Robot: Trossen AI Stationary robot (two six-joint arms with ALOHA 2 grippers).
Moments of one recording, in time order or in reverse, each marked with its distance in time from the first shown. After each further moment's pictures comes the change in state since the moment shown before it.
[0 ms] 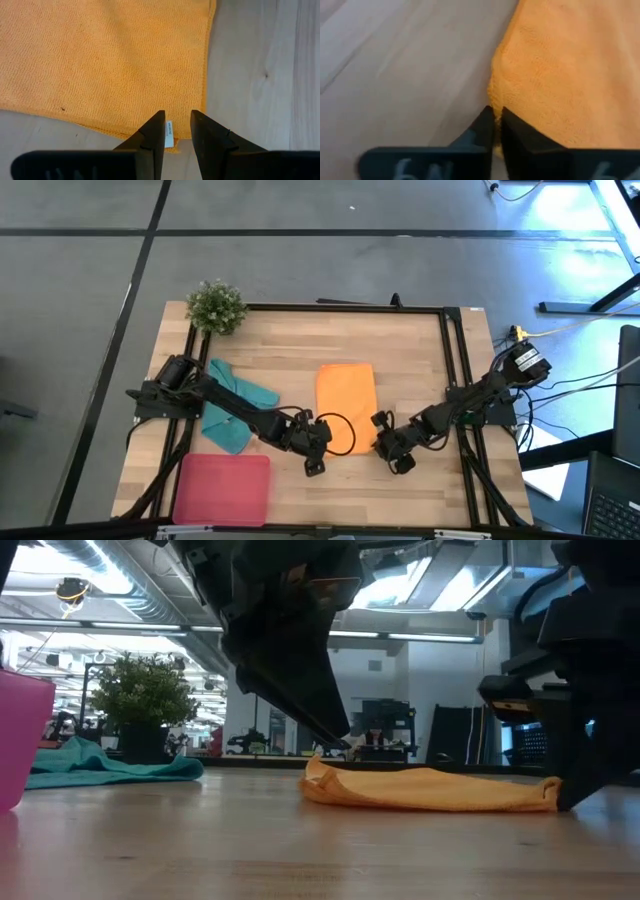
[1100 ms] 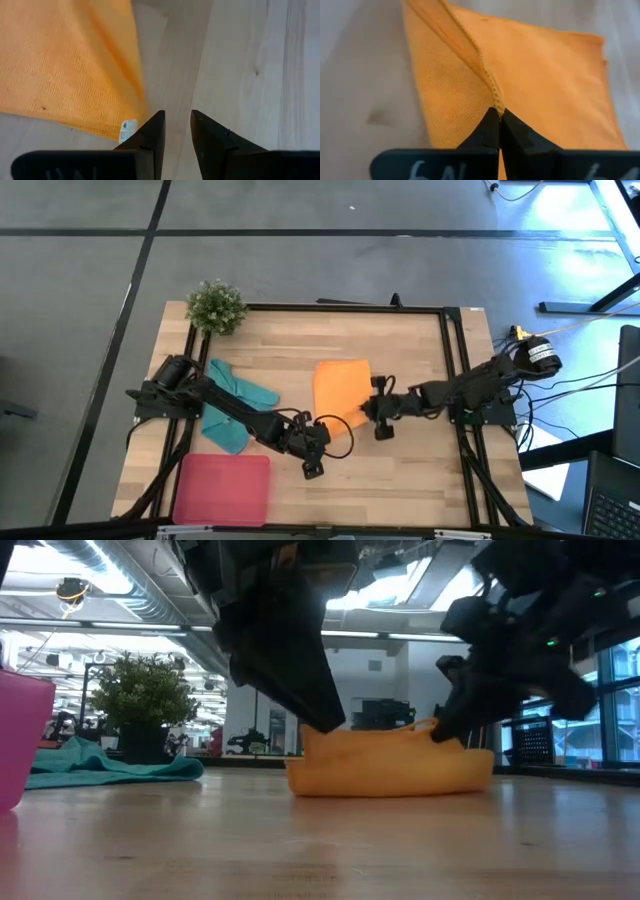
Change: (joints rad) left arm -0.021 -0.017 0.002 -0.012 -0.010 -0.021; right arm -0.278 -0.142 -0.004 0.054 0.125 -0.004
